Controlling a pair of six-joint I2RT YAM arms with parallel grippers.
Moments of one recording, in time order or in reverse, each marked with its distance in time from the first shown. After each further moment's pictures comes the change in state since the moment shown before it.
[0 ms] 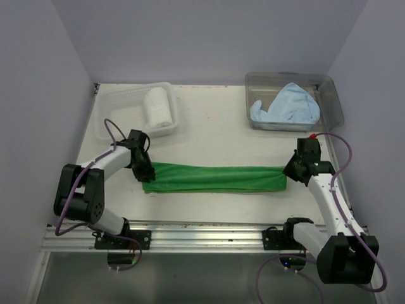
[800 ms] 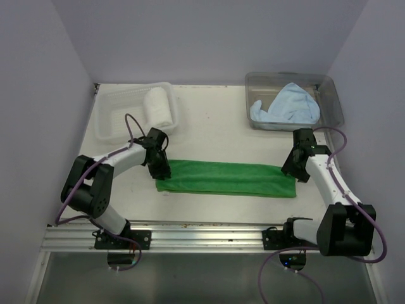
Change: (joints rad) left arm -0.195 0.072 0.081 0.046 -0.007 -0.081; right arm -0.001 0.226 0.136 -0.154 0.129 -0.044
